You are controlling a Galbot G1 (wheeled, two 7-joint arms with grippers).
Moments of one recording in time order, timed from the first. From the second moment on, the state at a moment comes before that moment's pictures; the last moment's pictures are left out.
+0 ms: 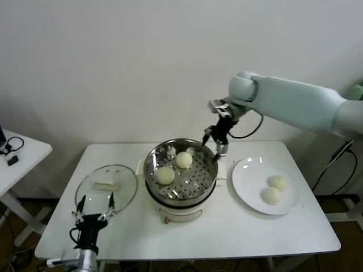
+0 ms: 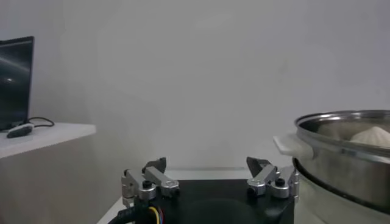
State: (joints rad) left arm 1.64 -1.47 -0.64 -2.03 -0.10 -0.03 -0.09; right arm 0.71 0.98 -1.45 1.15 0.59 -0.10 -1.26
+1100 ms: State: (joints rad) left arm 1.65 -1.49 -0.65 -2.04 -0.09 -0.01 -0.10; right arm 0.04 0.68 -0.82 1.08 -0.19 0.11 -1.25
